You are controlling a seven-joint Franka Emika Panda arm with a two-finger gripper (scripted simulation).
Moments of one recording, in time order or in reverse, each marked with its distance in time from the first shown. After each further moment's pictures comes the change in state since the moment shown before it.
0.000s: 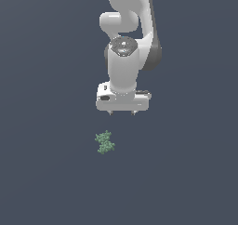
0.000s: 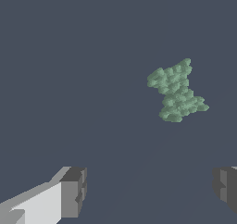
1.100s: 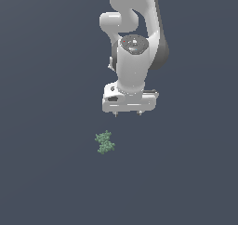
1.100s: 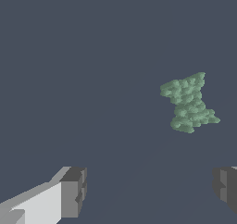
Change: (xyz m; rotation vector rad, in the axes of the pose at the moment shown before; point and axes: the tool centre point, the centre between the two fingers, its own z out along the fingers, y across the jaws) arm 0.009 -0.024 -0.006 -0.007 0.020 -0.069
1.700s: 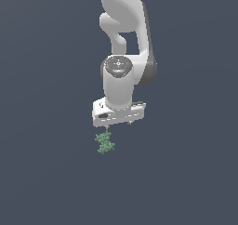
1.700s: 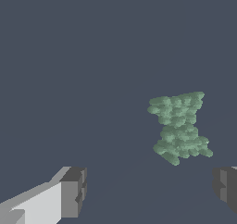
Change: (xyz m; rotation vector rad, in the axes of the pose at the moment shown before) arm 0.026 0.040 0.039 -0.002 -0.010 -0.153
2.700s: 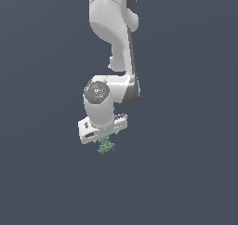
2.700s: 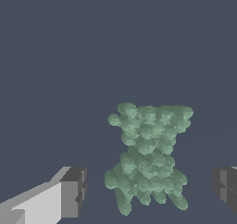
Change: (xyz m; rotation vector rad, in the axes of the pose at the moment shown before) arm 0.014 0.063 0.060 0.006 -0.013 -0.201
